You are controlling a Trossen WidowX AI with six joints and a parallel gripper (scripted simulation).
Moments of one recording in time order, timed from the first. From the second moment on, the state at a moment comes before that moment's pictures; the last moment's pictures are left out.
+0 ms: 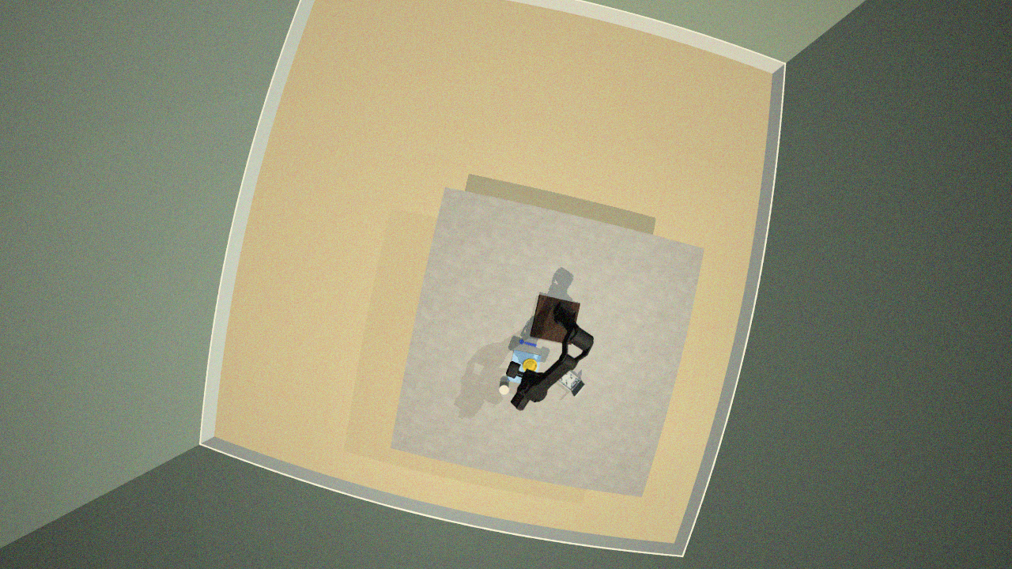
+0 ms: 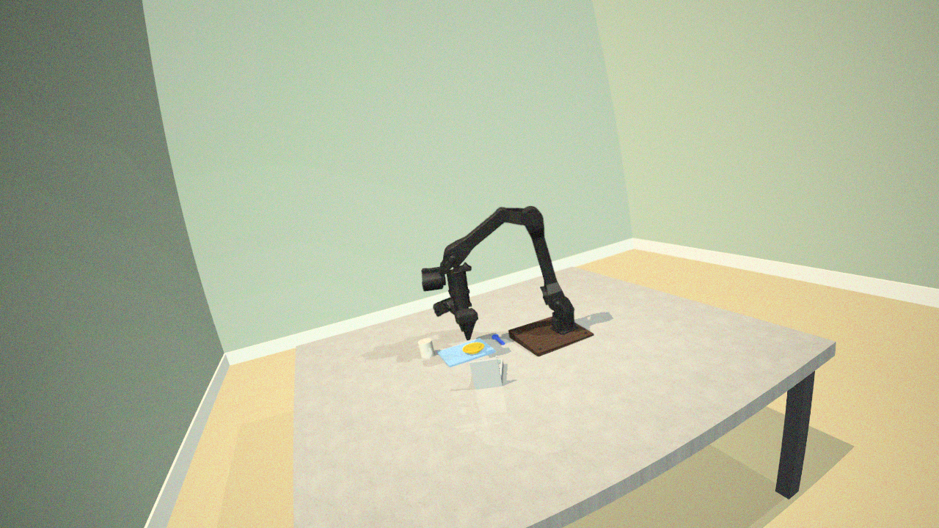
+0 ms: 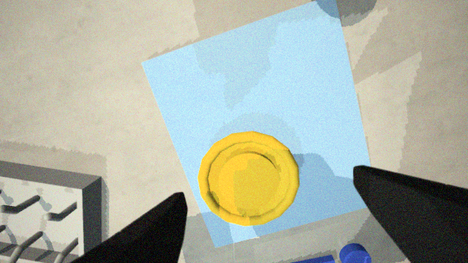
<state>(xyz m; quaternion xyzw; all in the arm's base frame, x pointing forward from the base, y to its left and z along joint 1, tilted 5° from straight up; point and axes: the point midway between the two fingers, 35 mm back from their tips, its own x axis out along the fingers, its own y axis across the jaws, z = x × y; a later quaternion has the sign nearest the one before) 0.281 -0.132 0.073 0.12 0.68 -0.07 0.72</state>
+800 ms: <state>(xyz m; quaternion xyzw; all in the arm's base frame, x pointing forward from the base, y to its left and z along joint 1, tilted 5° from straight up) 0.275 -0.118 0.060 0.08 0.70 -0.03 0.71</state>
